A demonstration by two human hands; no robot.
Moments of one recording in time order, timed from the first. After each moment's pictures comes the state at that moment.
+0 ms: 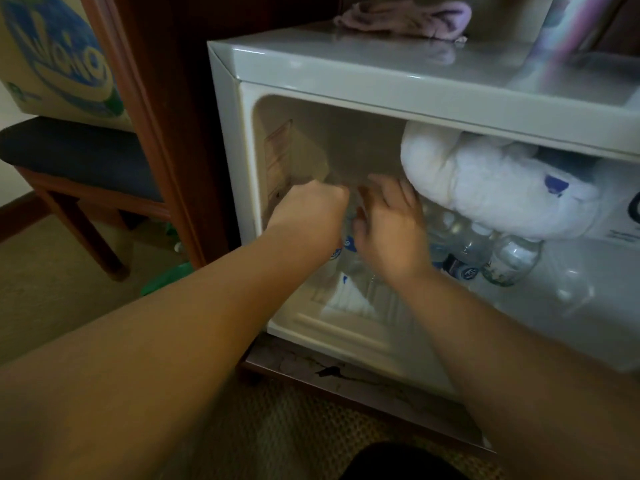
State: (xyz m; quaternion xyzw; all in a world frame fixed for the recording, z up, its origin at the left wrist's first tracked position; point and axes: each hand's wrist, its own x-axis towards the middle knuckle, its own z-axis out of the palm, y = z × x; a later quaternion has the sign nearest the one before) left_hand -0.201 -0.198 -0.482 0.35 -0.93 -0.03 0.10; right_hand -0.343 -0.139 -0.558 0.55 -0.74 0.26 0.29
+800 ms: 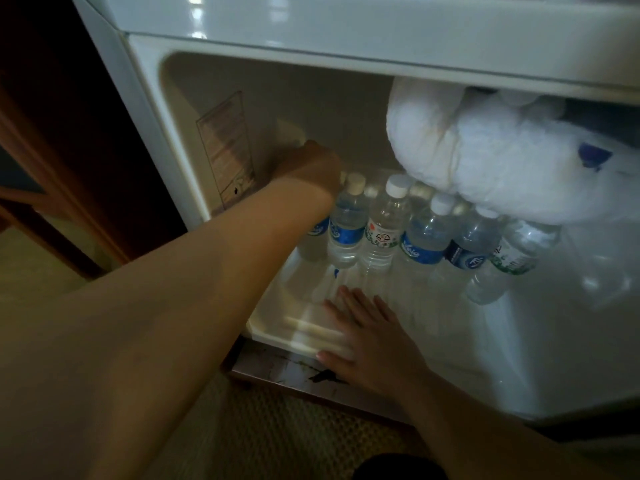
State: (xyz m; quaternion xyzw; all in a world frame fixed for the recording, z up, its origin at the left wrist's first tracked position) left_hand -0.284 -0.252 -0.499 0.37 -0.93 0.06 0.00; right_hand -0.331 -0.064 -0.712 0.65 -0.75 0.04 -0.10
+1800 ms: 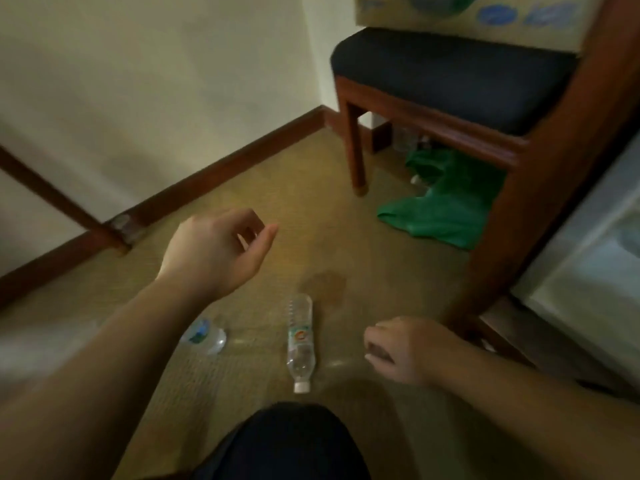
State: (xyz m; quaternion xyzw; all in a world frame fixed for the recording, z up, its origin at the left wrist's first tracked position) left_hand 0.233 -0.157 -0.537 0.63 -0.75 0.04 0.18; right_hand -0.045 -0.148 -0.712 0.89 -0.38 -0.03 -0.25
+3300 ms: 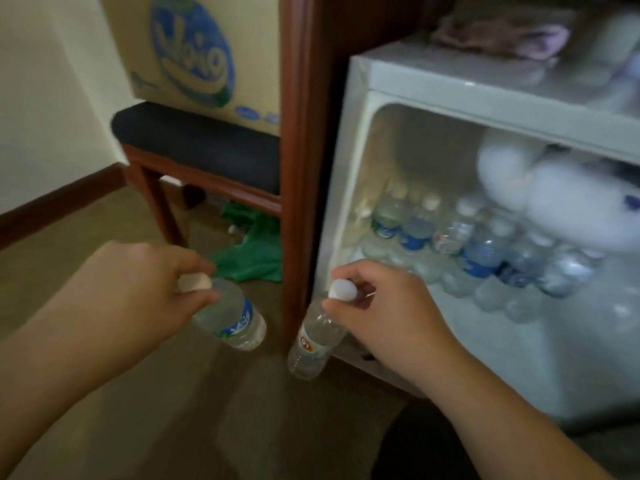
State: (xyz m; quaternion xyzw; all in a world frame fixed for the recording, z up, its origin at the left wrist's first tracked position) left_hand 0.085 -0.167 -0.483 0.52 -0.85 0.02 0.12; right_hand -0.167 -0.049 -0.505 0.54 -0.75 0.32 -0.21
